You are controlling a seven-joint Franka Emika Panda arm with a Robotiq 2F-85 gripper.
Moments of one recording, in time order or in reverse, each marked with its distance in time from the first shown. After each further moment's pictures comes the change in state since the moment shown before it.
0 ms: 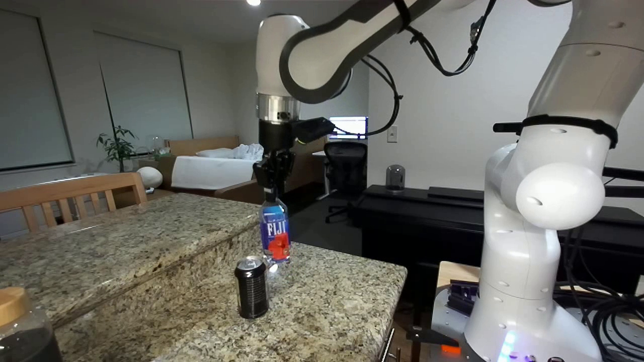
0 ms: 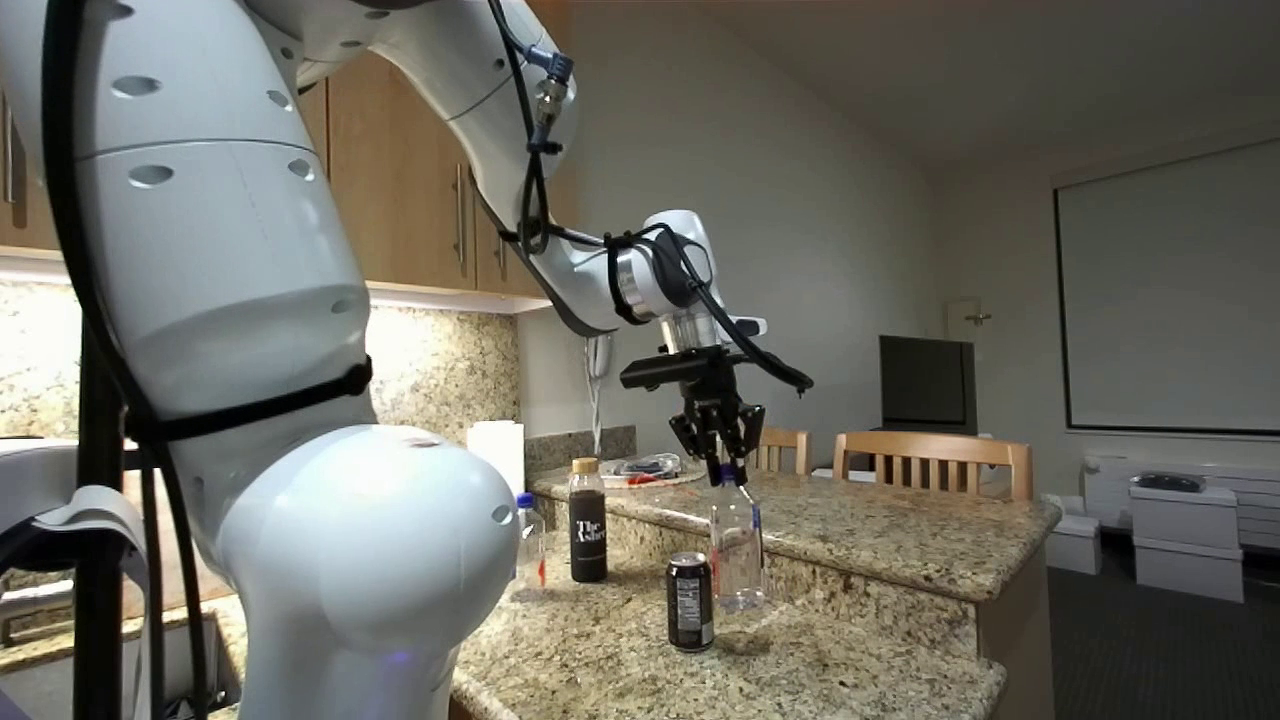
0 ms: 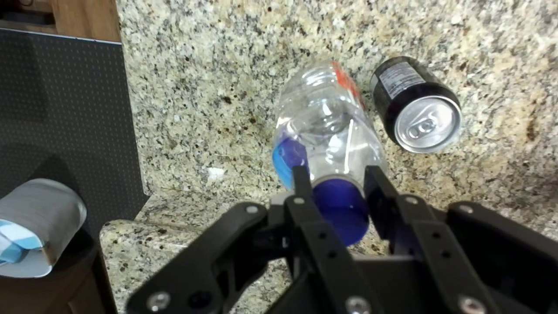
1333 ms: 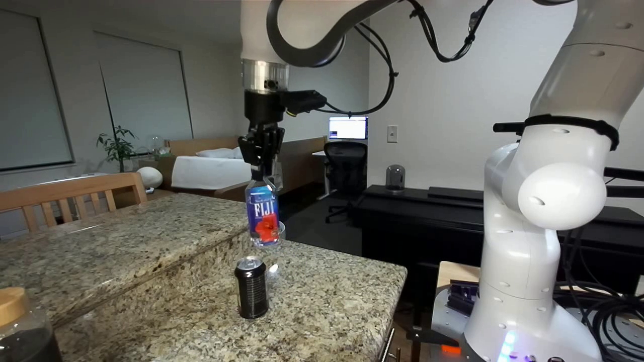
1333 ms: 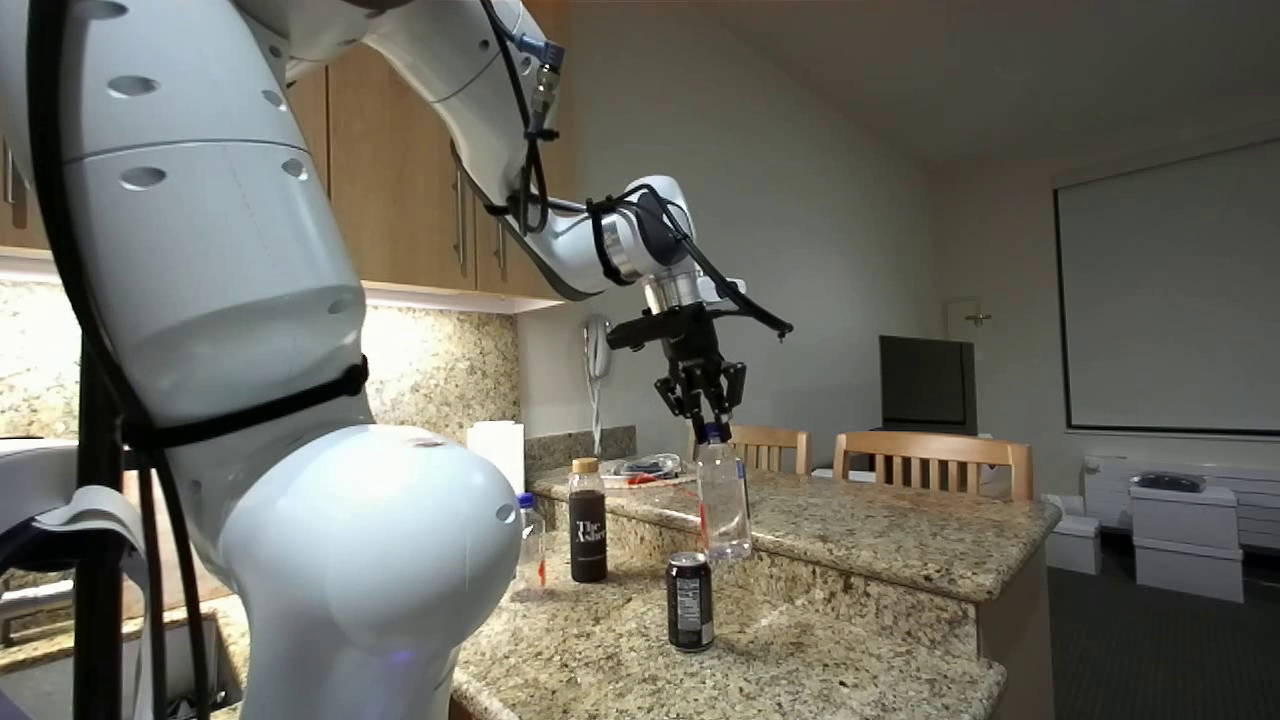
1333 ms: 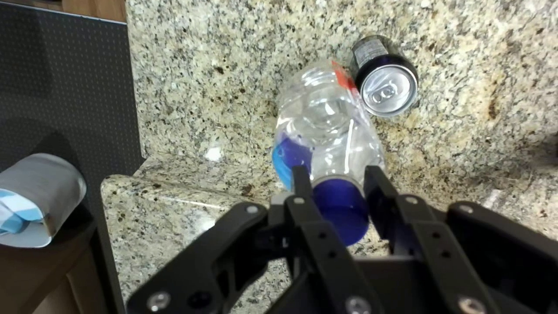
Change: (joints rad) arm 0.019 -0.020 0.041 0.118 -0.005 -0.119 0.010
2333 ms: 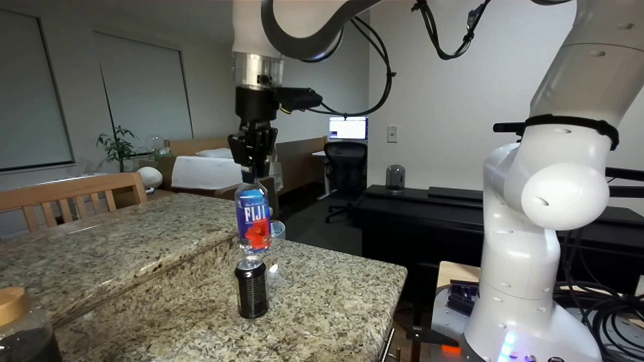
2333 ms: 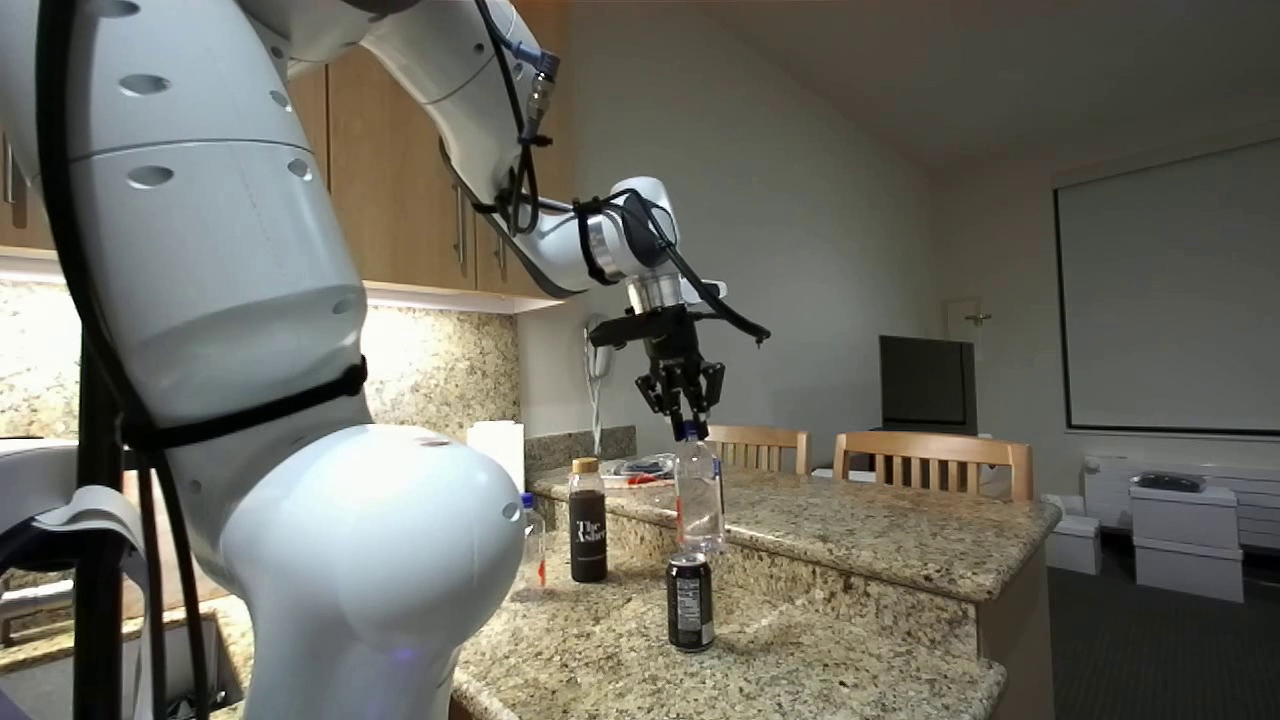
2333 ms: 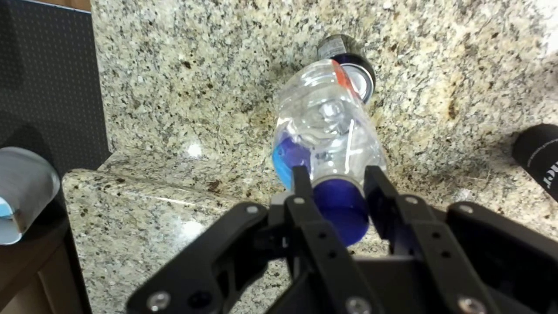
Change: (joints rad) arm 0.032 0.002 0.024 0.009 0.044 -0.001 0.000
